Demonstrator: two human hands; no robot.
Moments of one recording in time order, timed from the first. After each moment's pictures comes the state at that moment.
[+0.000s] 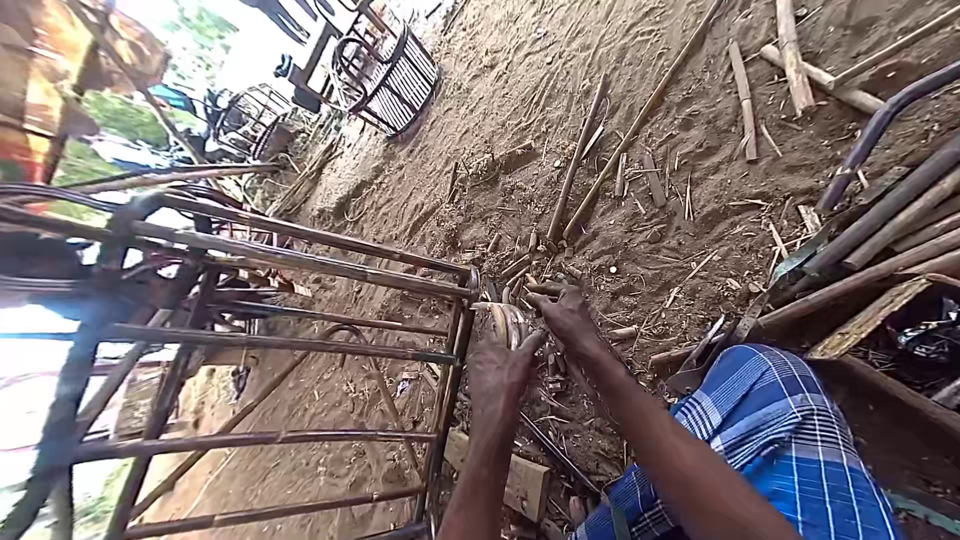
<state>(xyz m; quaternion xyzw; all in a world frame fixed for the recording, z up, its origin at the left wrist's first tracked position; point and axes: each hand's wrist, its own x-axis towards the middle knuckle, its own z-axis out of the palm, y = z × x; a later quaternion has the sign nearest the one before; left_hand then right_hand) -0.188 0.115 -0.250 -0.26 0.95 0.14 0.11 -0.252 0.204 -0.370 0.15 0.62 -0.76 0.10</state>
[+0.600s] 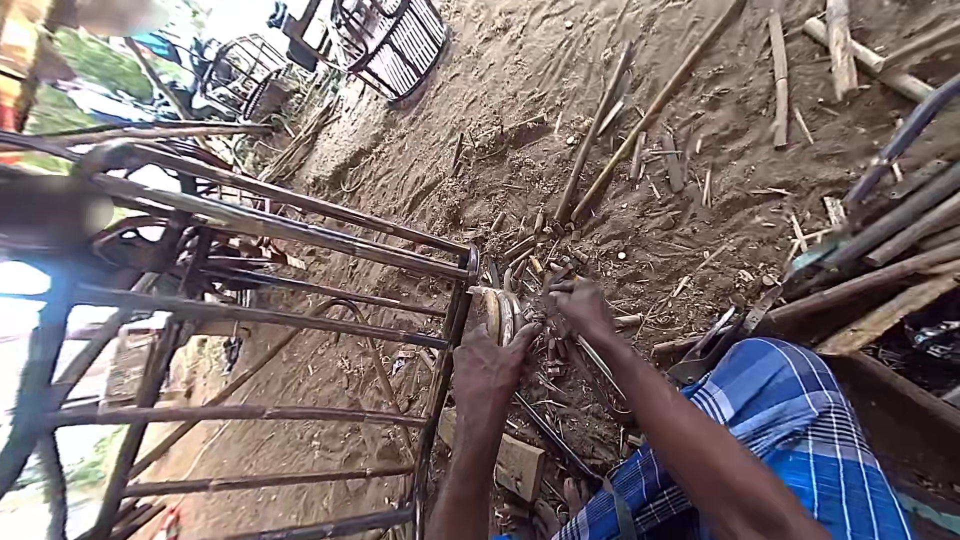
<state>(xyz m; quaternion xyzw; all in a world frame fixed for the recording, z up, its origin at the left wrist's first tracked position) -0.159 0.105 -0.226 -0.25 0.95 0.16 0.11 -0.236 0.214 -0.379 0.12 0.76 -0.62 0.16</state>
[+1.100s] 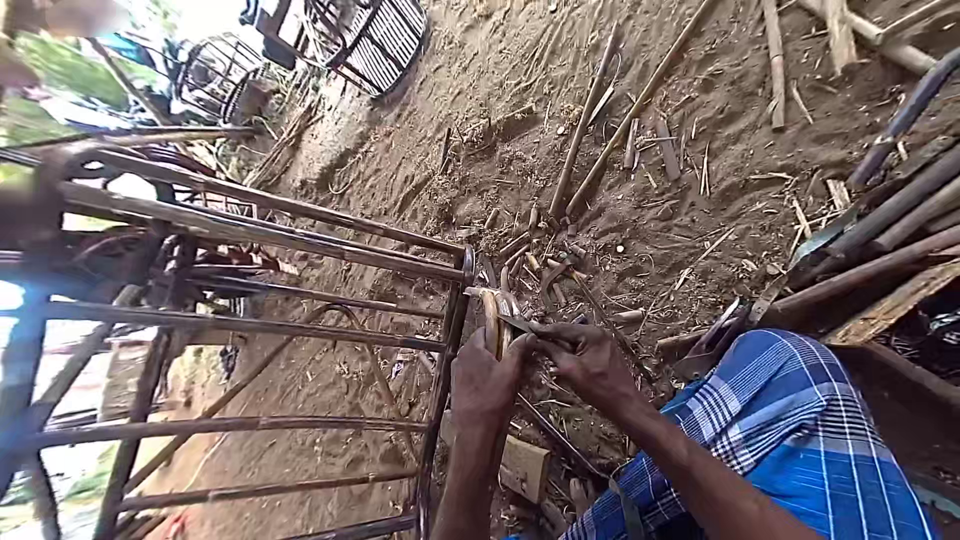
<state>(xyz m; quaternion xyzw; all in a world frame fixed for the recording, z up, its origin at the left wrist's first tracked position) -0.155 0.092 -0.226 -0.19 0.95 0.21 0.11 -0.142 0.227 -0.330 0.03 0.69 -0.72 0.08</state>
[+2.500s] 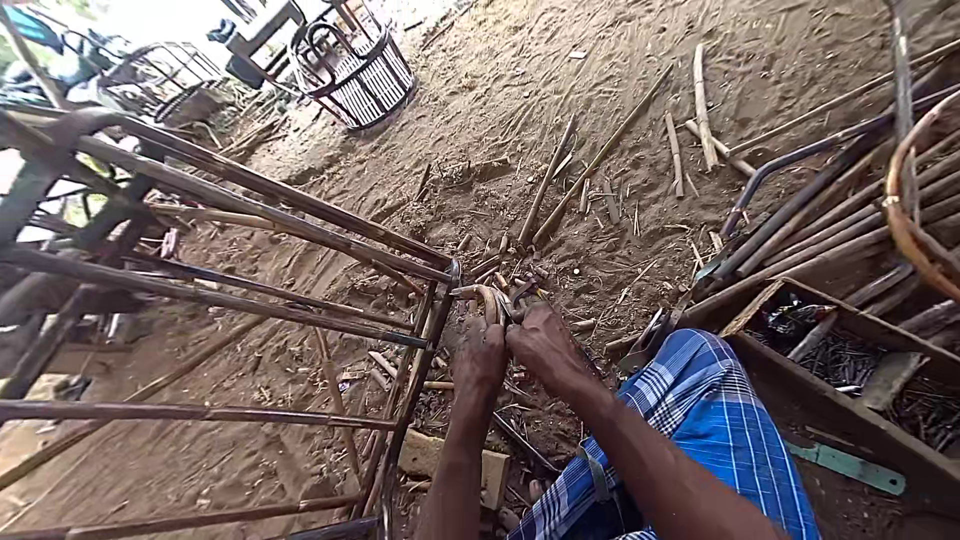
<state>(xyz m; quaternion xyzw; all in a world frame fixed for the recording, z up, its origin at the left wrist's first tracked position) -0.149 0.096 -0.228 -0.13 0.96 0.22 0.13 -0.144 0.213 -0.224 0.15 0.76 -0.59 0.22</state>
